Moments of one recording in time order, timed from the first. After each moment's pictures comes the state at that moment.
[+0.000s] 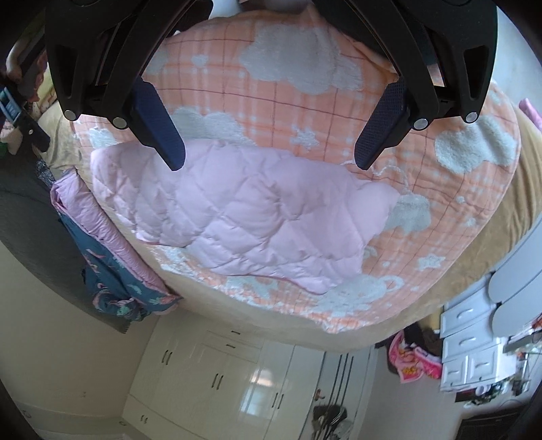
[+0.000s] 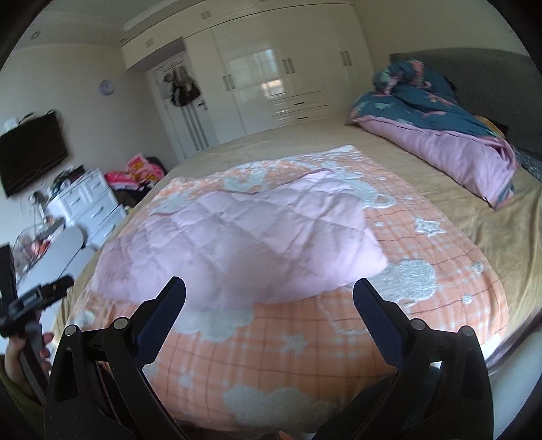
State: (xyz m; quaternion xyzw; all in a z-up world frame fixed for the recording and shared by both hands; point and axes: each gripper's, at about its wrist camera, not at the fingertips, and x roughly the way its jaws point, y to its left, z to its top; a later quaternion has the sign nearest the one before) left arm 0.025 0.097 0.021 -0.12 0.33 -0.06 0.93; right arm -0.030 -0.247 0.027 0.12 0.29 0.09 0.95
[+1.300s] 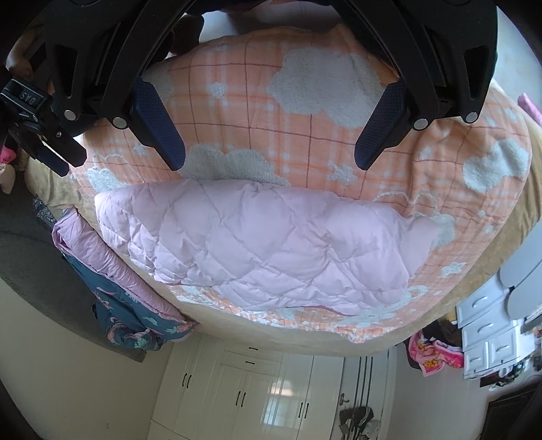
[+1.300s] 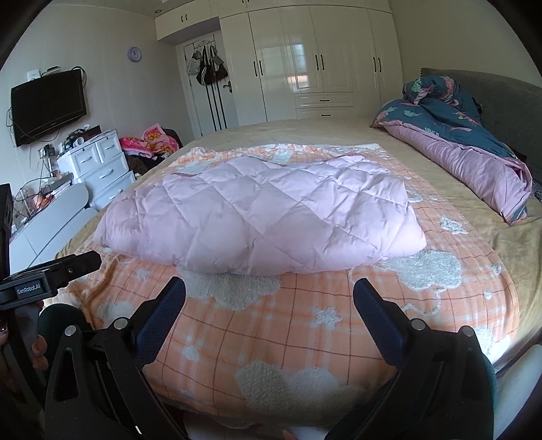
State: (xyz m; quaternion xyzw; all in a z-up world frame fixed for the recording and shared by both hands) left arm 0.005 0.035 -0.015 -0.07 0.35 -0.08 0.93; right arm -0.039 -0.194 -0.014 0.05 0.30 0.11 0.95
